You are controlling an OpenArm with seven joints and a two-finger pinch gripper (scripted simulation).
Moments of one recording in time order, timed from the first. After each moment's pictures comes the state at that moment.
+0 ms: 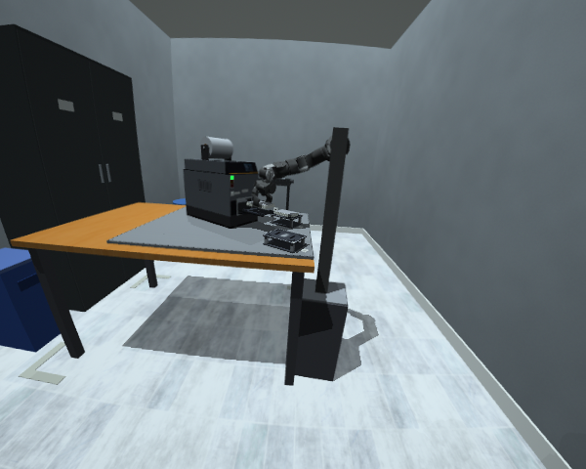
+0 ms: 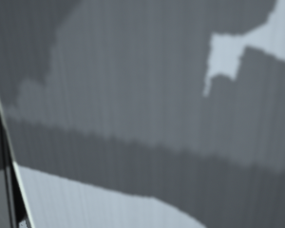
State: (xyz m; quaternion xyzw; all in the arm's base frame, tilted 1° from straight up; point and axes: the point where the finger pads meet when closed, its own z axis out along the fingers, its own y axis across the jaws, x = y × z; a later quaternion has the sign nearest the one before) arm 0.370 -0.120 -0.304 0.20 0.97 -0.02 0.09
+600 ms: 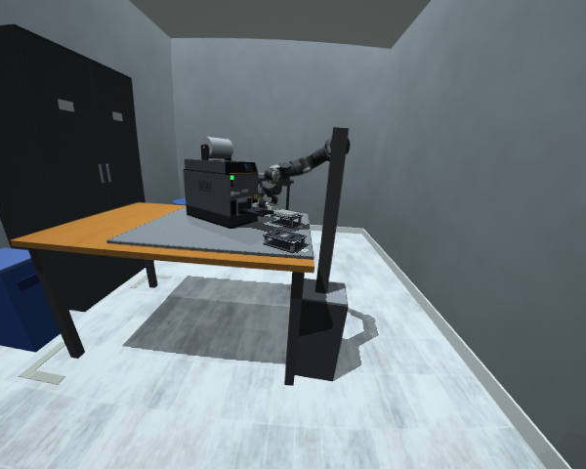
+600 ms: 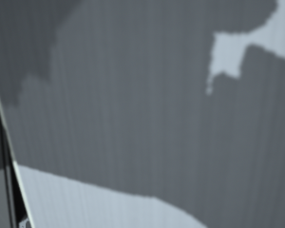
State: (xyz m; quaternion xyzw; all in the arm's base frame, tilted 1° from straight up) arm 0.335 -0.104 -0.305 0.19 0.98 -0.02 0.09
